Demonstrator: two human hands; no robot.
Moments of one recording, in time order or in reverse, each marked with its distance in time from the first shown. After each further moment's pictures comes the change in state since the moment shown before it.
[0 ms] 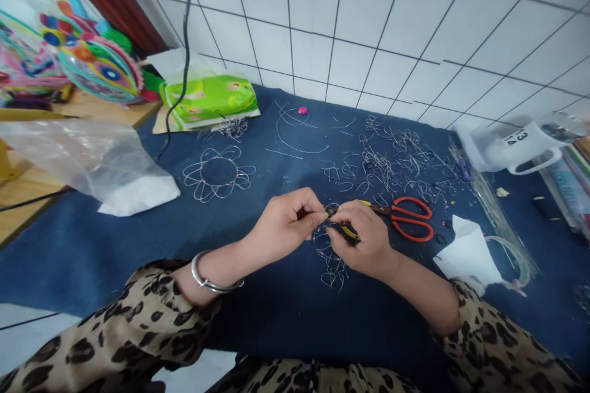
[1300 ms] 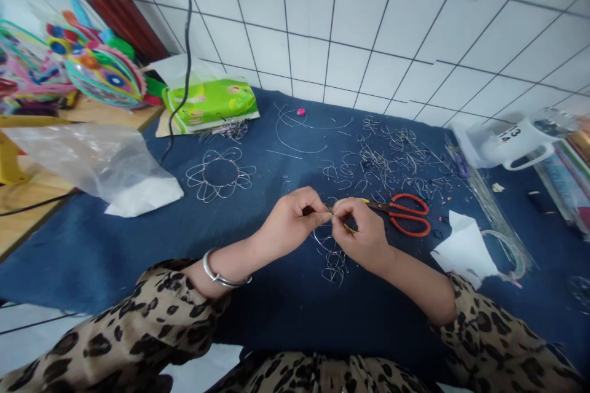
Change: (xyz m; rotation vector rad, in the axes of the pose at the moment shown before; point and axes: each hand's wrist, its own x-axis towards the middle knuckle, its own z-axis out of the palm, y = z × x) left_hand 0.004 -0.006 0.010 -0.037 0.062 0.048; right_hand 0.001 -0.007 0.005 0.084 0.032 0.224
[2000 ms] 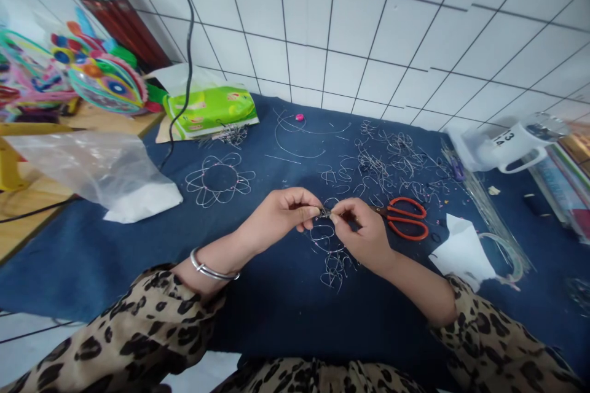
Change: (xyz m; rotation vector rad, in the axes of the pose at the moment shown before) left_hand 0.006 -0.008 -0.018 -0.283 -0.156 -0.244; right_hand 0.005 -0.003 -0.006 0.093 0.014 0.134
